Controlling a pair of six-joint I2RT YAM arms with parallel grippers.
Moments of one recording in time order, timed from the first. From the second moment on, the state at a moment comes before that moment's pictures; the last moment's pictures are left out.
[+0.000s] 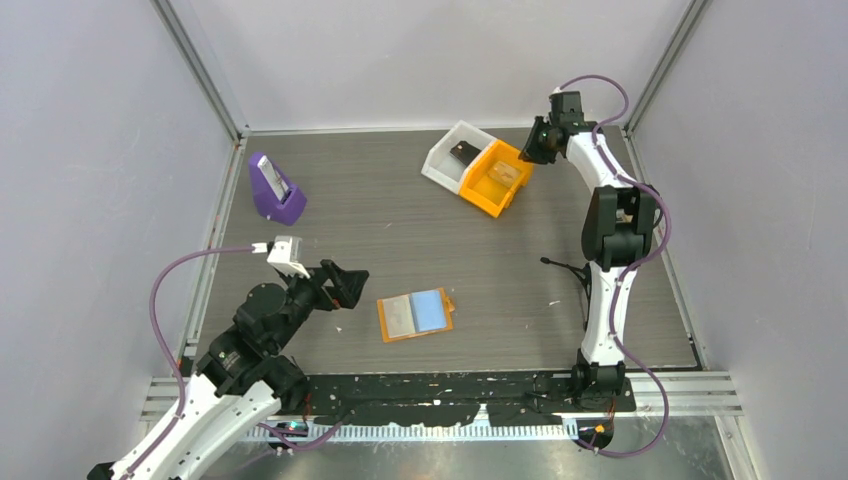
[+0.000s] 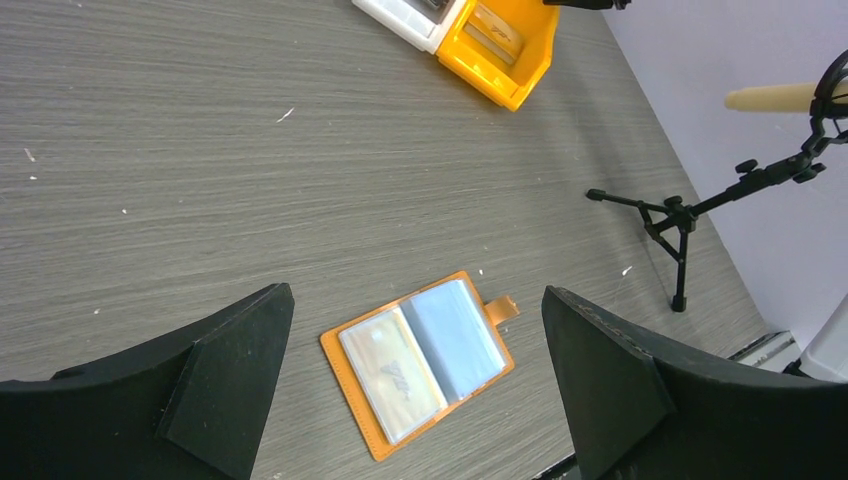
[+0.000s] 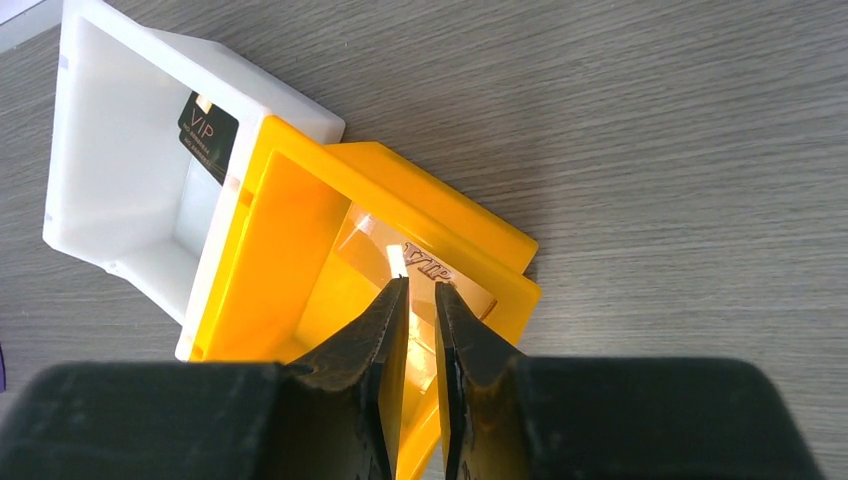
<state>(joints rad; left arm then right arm) -0.68 0.33 0.53 -0.40 -0.22 -0.55 0.04 2.25 1.97 -0.54 -0.18 0.41</state>
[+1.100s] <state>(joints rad) -0.68 0.36 0.59 -0.74 -0.28 -0.59 0.71 1.52 1.18 -0.38 0.06 0.38</state>
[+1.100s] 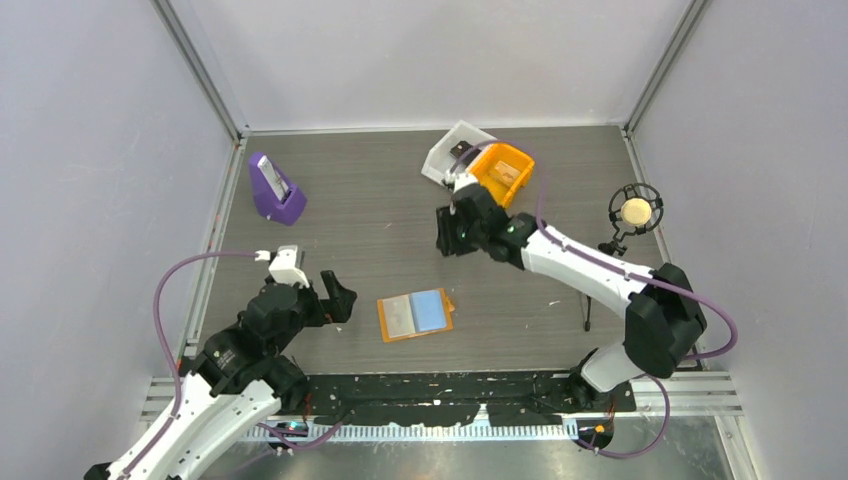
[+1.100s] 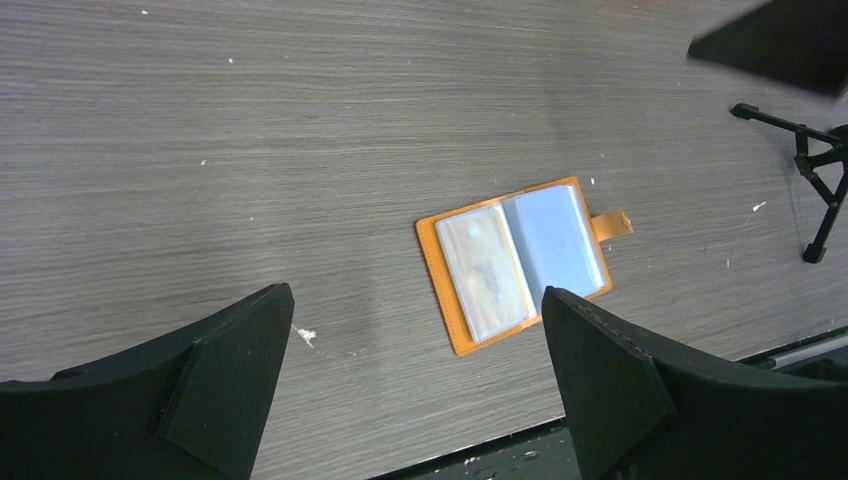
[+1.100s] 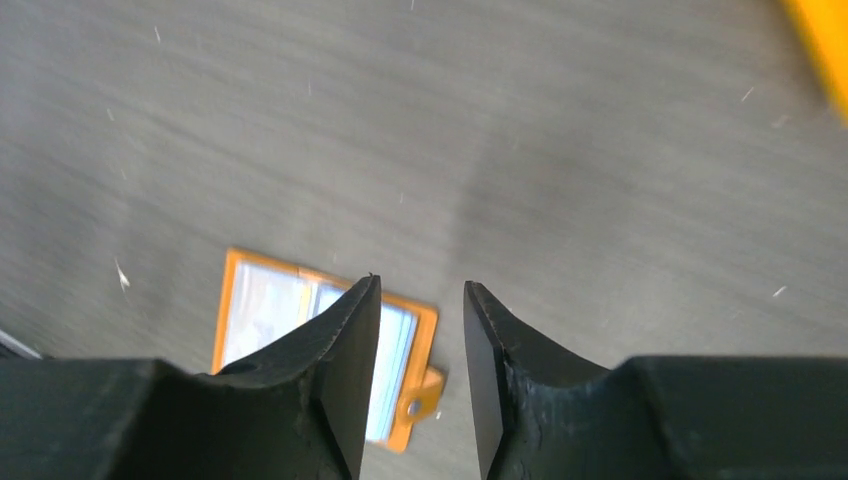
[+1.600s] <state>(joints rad) -0.68 0.20 0.56 -0.81 -0.35 -0.64 1.12 1.53 1.01 -0.28 0.27 0.60</state>
